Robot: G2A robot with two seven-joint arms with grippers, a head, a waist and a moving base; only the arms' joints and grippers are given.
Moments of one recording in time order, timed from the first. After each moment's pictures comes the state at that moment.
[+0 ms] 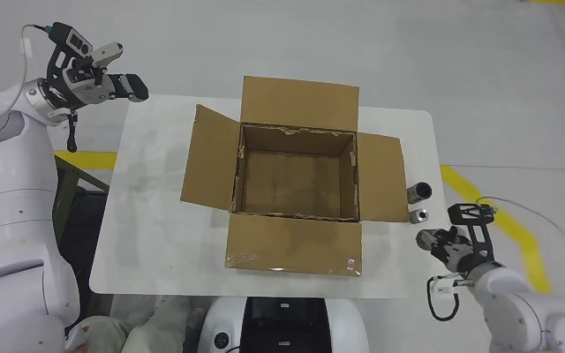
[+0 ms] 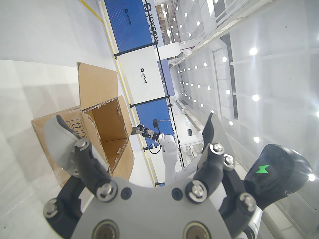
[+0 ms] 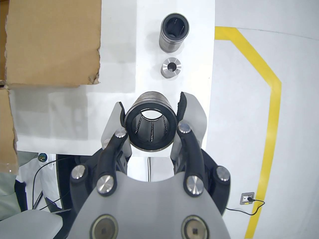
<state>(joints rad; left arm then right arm) 0.72 -0.92 -1.66 -1.06 -0.47 -0.09 -1.42 -1.93 -1.32 1.84 -2.35 -1.13 -0.05 1.09</state>
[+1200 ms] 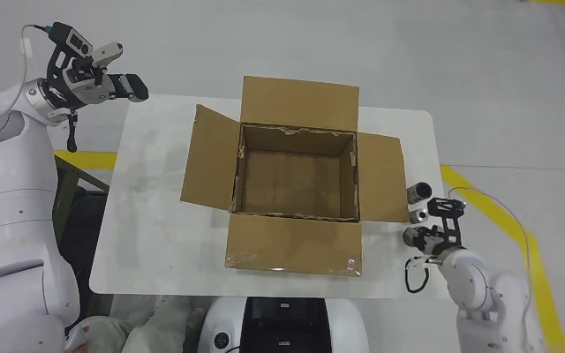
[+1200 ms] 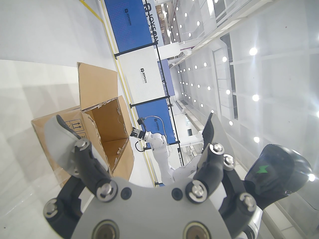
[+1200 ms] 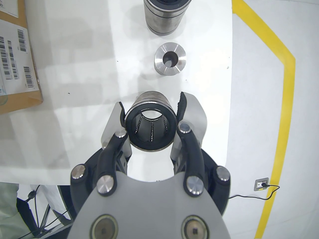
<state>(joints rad) 0.72 -0.92 -1.66 -1.06 -0.47 -0.09 -1.42 -1.76 -1.31 1.69 -2.02 -1.20 0.08 1.00</state>
